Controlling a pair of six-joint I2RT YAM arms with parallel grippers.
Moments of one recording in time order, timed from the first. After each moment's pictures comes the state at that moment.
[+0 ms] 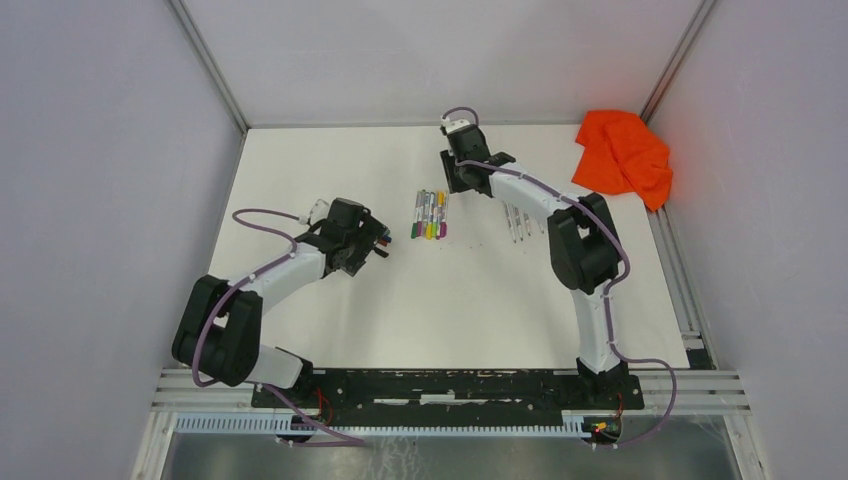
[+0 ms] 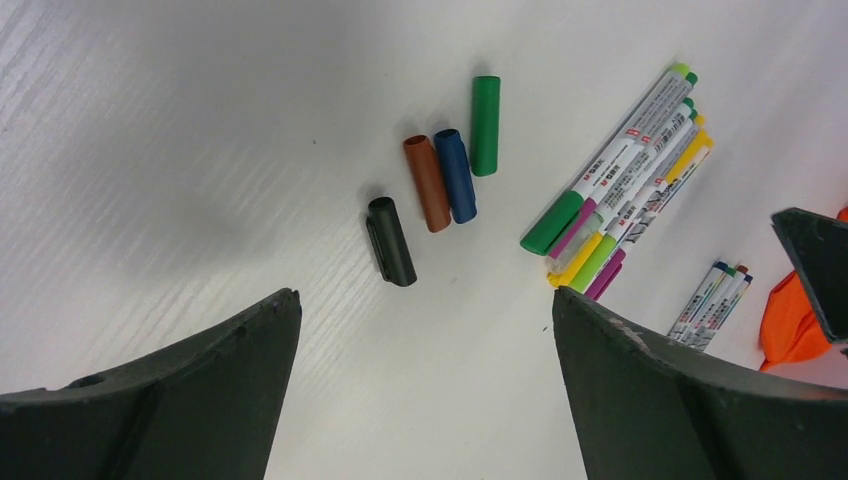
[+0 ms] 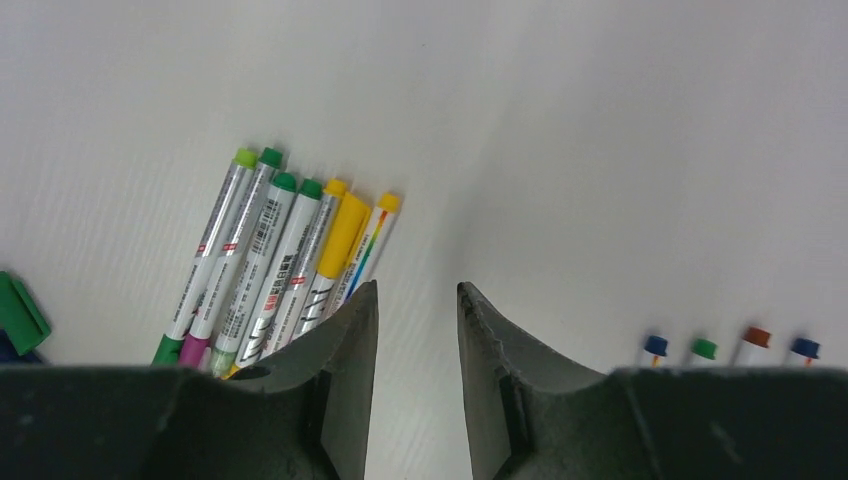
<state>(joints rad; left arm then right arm) -0.39 1.42 0.76 -0.24 -0.20 -1.22 0.52 2.12 1.72 -0.36 0.18 0.13</state>
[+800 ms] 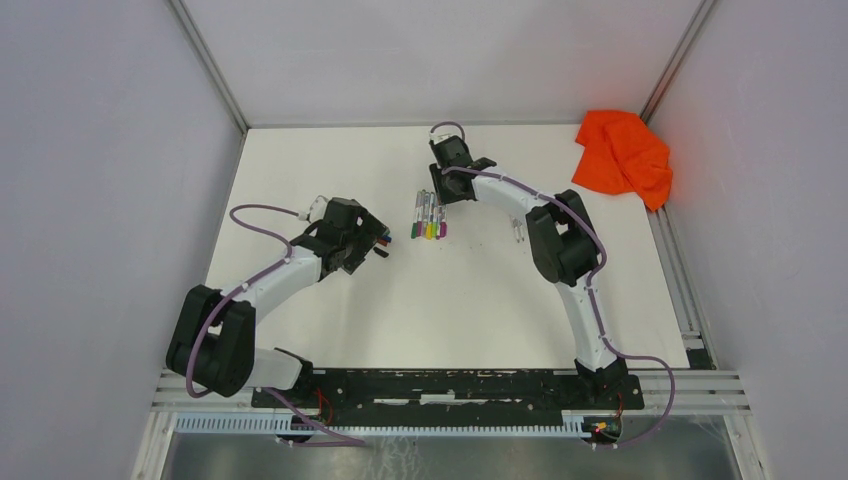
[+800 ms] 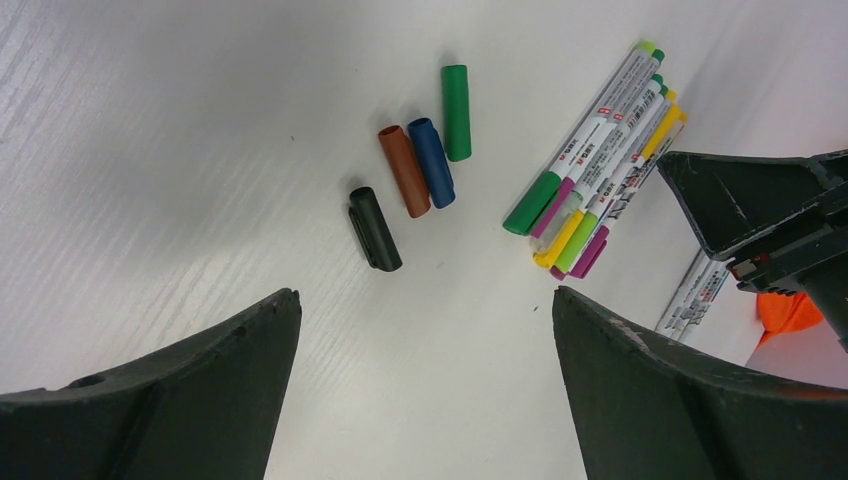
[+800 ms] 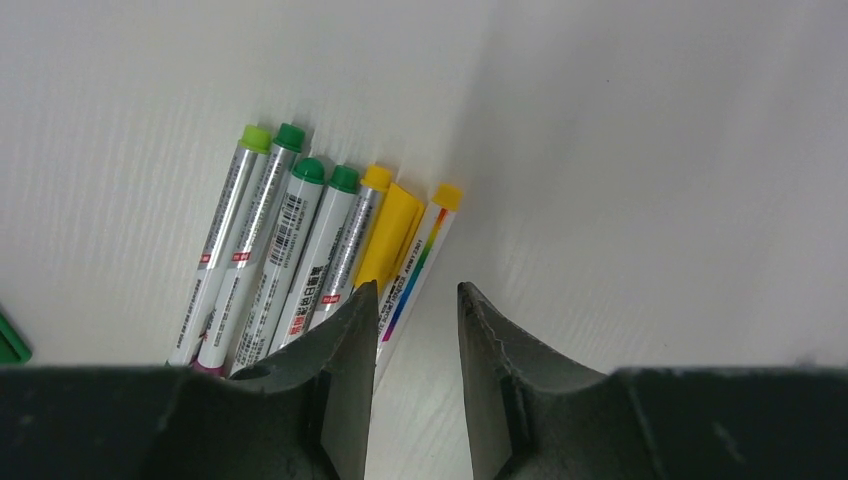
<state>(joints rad) -0.39 1.36 0.75 -0.22 -0.18 -1.16 0.57 2.29 1.84 -0.44 0.17 0.21</state>
